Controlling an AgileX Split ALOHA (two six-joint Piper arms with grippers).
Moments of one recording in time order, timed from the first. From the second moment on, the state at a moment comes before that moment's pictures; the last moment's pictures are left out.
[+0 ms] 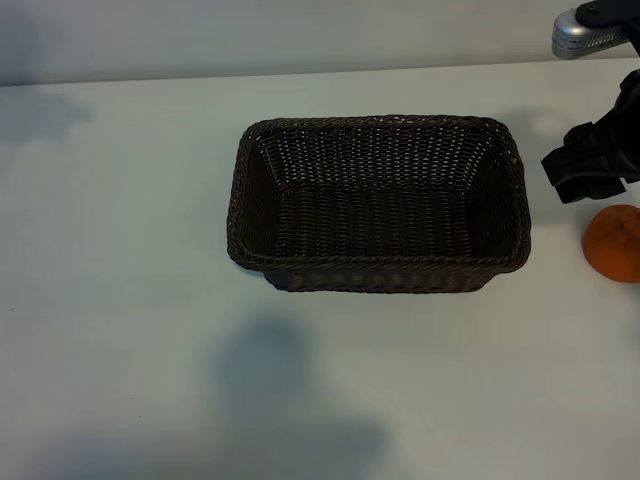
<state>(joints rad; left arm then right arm) 0.02 1.57 -1.69 0.01 1.17 0.03 0.15 1.41 -1.17 0.08 1.04 -0.06</state>
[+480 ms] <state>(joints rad) 0.02 1.18 -1.59 -0.07 1.17 0.09 0.15 1.41 -1.17 0.08 1.04 -0.06</state>
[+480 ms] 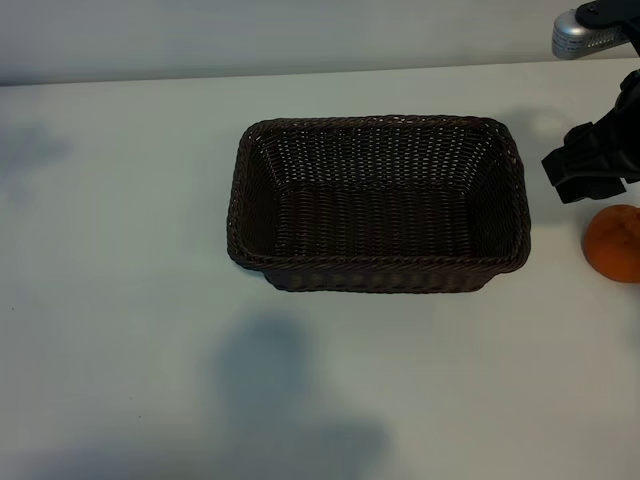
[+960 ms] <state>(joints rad) 0.02 0.60 -1.06 -0.06 1.08 0.10 0.15 1.41 -1.17 0.08 1.04 -0.06</state>
